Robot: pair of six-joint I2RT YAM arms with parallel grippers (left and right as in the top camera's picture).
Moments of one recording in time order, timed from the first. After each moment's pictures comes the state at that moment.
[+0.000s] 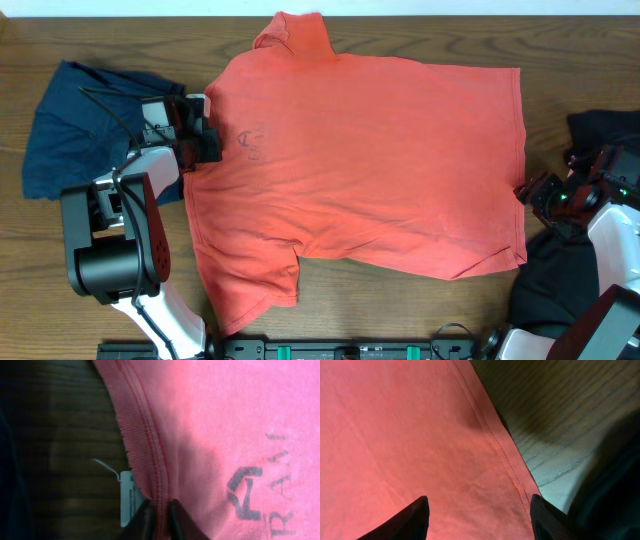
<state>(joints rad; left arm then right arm) 0.15 1.94 1.02 -0.08 0.31 0.06 -0.48 1.45 0.84 -0.65 -0.30 0.30</state>
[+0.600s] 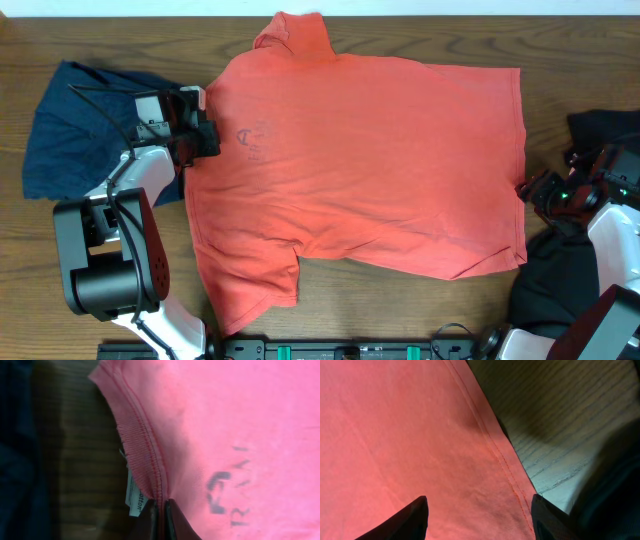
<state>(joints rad) 0.15 1.86 1.03 -0.14 0.35 0.01 -0.48 1.45 0.84 -0.62 -0.29 0.30</state>
